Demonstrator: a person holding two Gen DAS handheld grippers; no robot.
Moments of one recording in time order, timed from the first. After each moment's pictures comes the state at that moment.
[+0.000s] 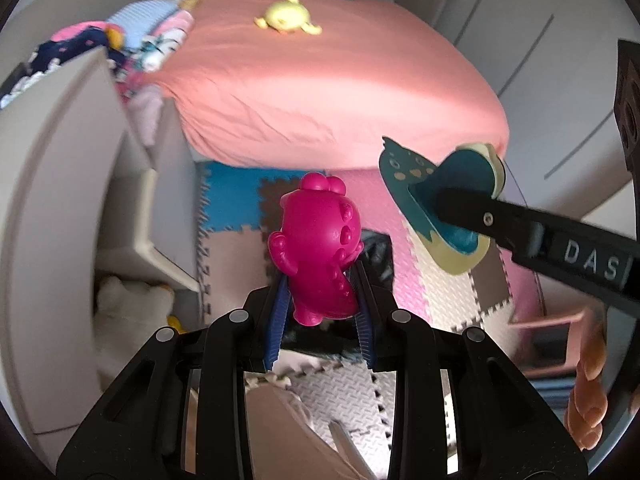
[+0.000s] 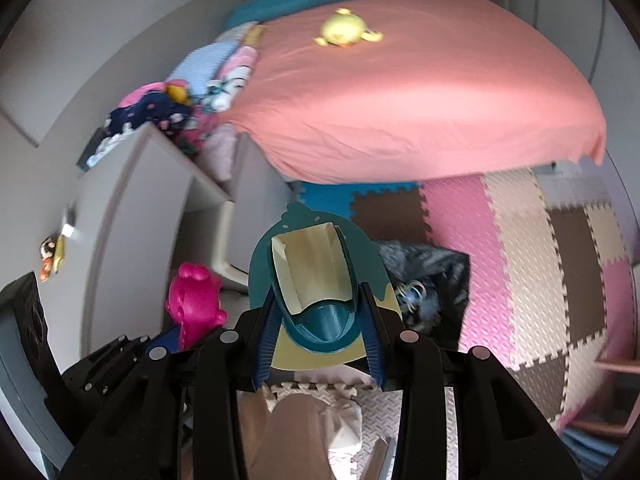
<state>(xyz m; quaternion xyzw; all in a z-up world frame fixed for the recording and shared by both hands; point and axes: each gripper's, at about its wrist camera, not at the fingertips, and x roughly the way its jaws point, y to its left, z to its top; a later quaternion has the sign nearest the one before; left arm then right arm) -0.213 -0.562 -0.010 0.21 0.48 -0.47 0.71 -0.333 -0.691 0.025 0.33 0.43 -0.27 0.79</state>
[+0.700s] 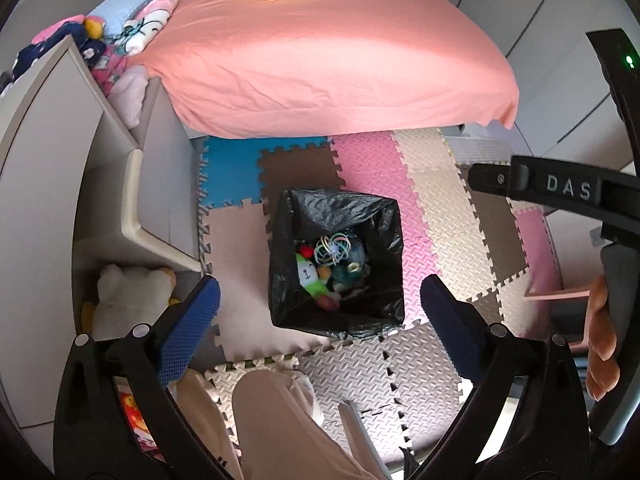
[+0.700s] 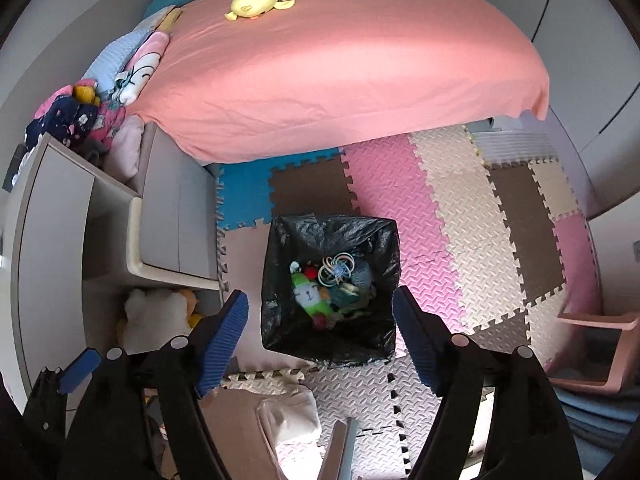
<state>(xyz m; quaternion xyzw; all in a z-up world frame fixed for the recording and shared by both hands) -0.235 -0.587 -0.047 0.26 0.50 -0.45 0.69 -0.365 -0.744 -0.030 0.33 0.49 -0.36 0.72</state>
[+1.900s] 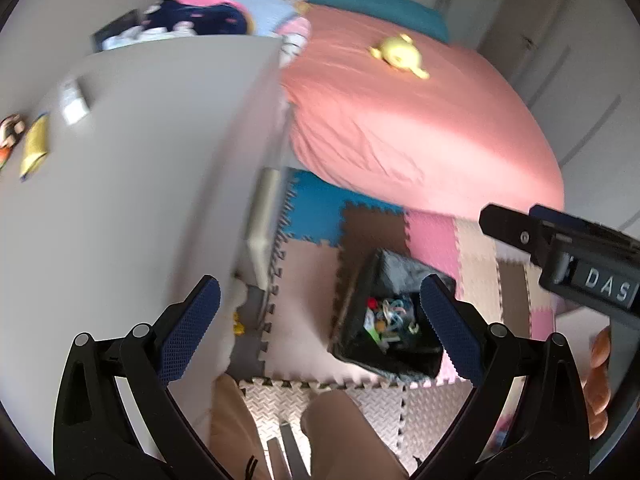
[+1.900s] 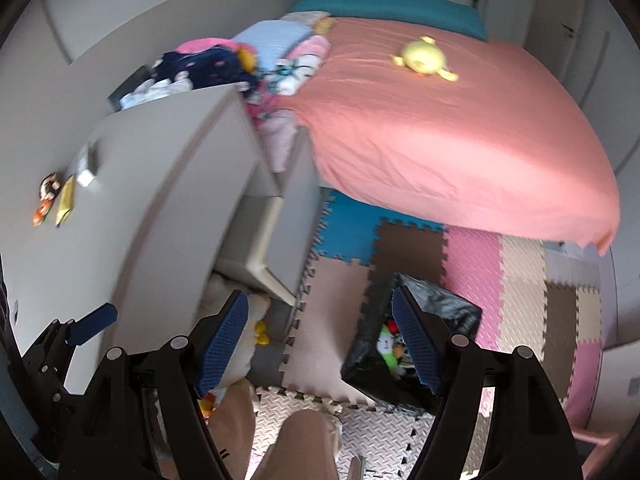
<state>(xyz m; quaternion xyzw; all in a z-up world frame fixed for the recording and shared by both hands) -0.073 -0.433 0.031 0.12 0.48 -0.35 0.79 -0.166 -0.588 0.074 0.19 0.48 -0.22 0.83</state>
